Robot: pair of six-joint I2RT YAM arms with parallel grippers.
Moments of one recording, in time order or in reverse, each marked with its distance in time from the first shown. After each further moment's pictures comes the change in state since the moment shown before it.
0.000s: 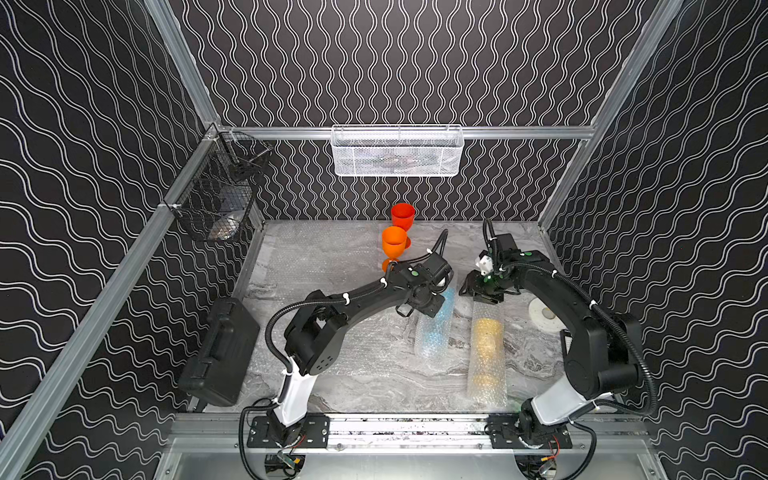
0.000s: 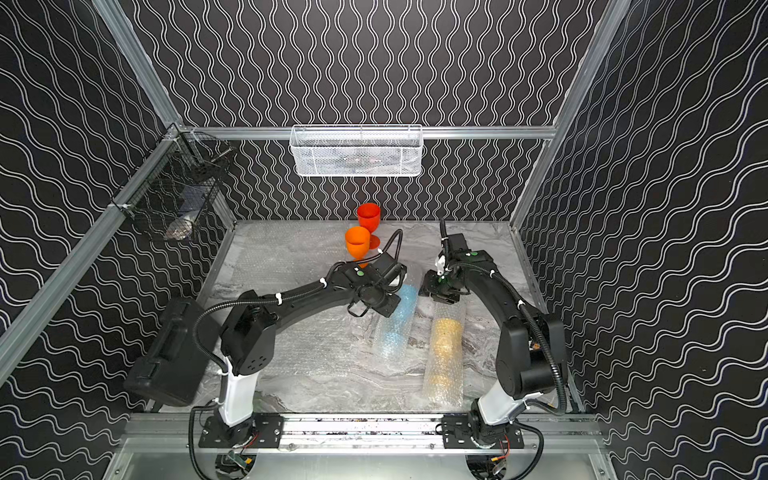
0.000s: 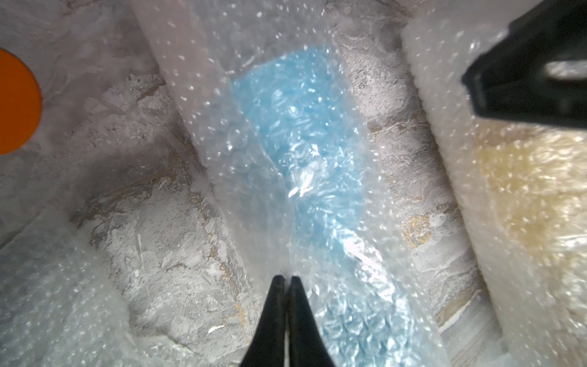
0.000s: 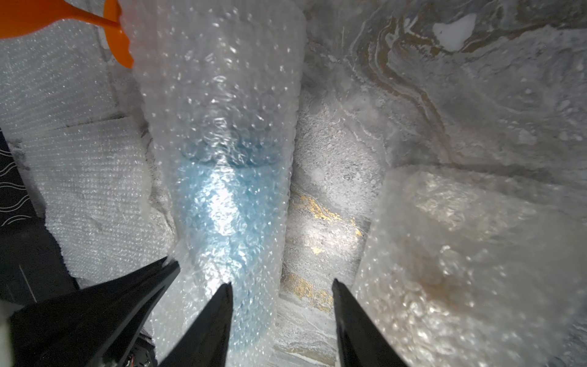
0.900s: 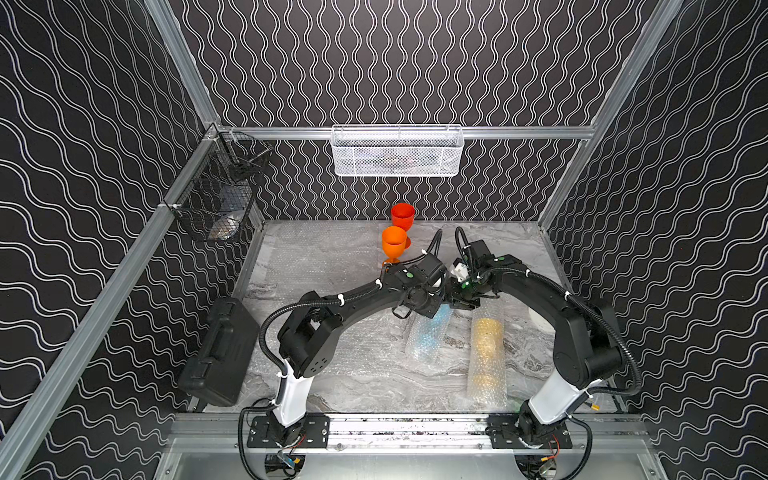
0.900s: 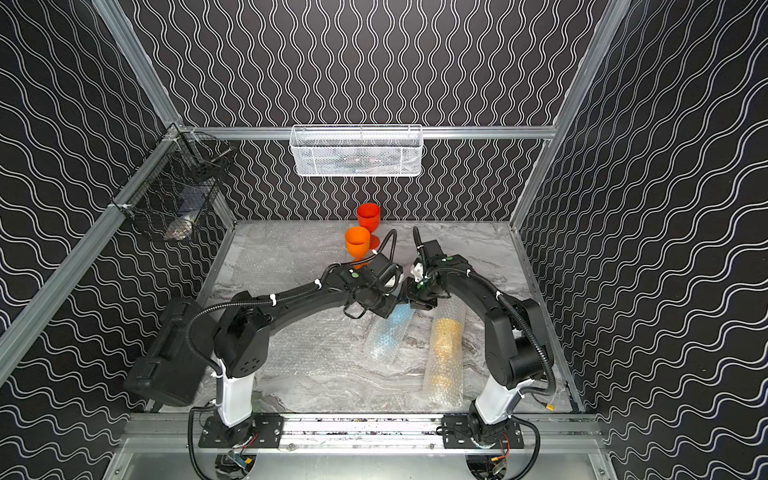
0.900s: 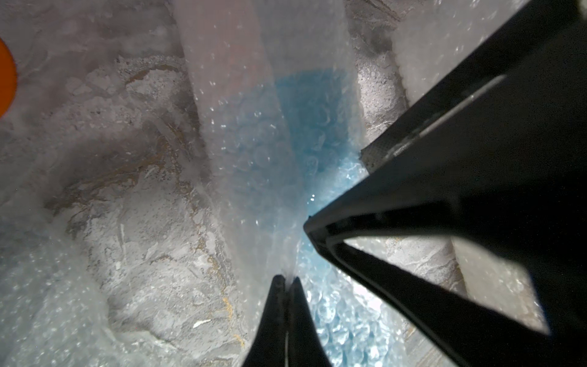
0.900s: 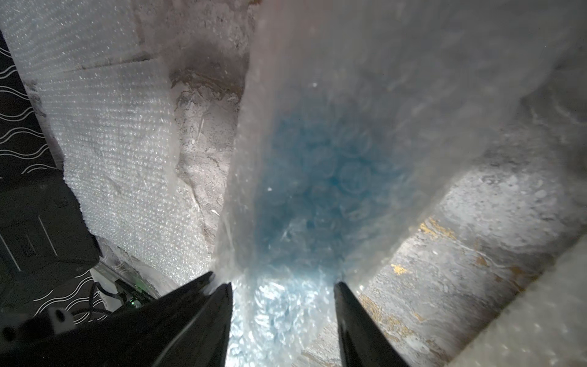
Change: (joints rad) left arm 0.019 -0.034 -0.069 0.046 0.056 -0.053; right arm 0.143 0.094 -0.020 0.090 -0.083 0.050
